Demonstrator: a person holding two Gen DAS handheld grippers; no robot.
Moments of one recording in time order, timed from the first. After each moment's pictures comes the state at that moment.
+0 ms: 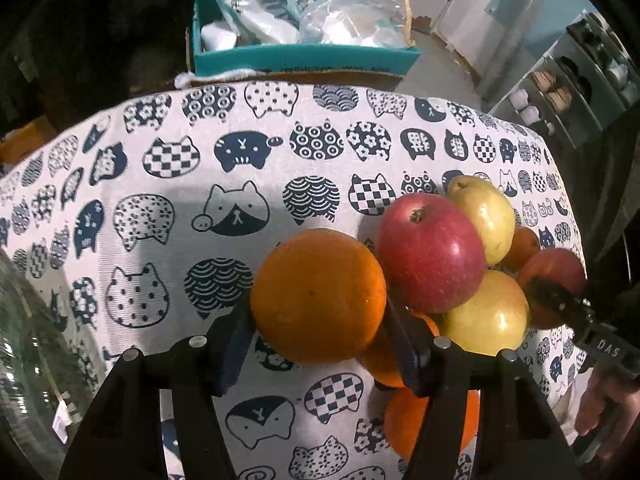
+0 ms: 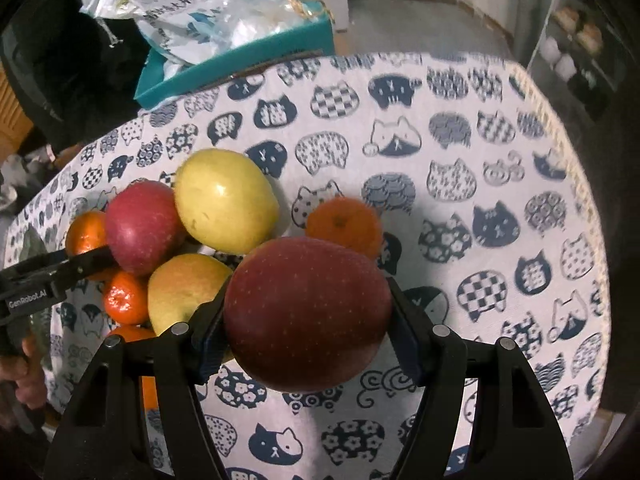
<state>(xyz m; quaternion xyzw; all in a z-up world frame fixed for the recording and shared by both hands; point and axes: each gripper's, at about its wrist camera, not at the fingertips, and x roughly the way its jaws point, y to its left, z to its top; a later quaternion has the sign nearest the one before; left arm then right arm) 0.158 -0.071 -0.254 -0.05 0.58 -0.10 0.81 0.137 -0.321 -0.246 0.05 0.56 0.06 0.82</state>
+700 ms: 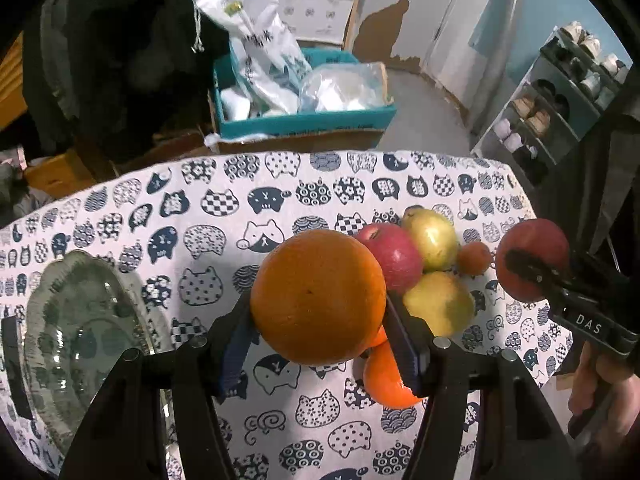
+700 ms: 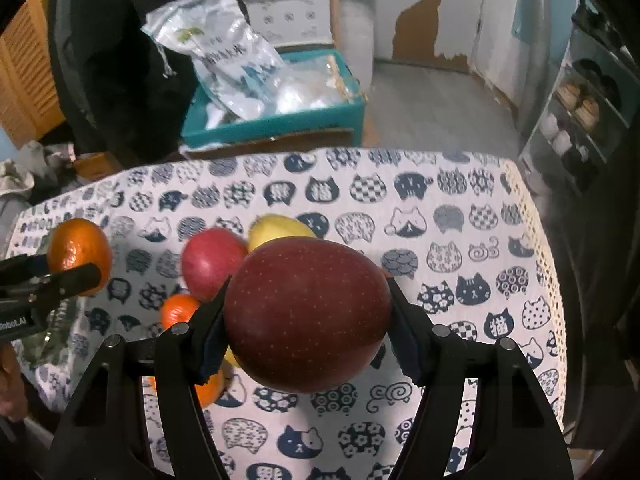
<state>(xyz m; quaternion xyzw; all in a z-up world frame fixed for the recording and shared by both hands) 0.106 -0.055 -0.171 -0.05 0.51 -0.10 0.85 0.113 -0.291 -0.177 0.00 0.47 0.09 0.88</state>
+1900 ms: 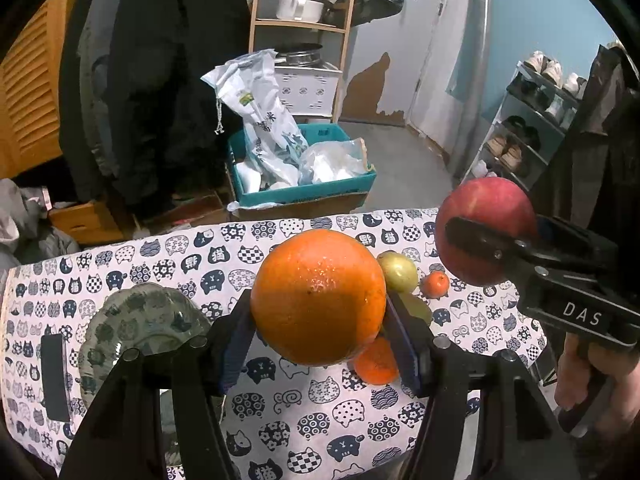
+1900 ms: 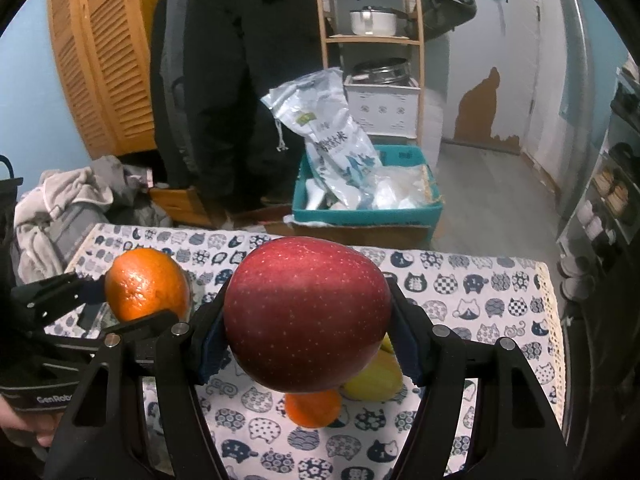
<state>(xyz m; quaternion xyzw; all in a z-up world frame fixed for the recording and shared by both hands) 0.038 -0.023 -0.078 -0.04 0.41 -0.11 0.90 0.065 -0.208 -0.064 -0.02 0.36 0.20 0.91</state>
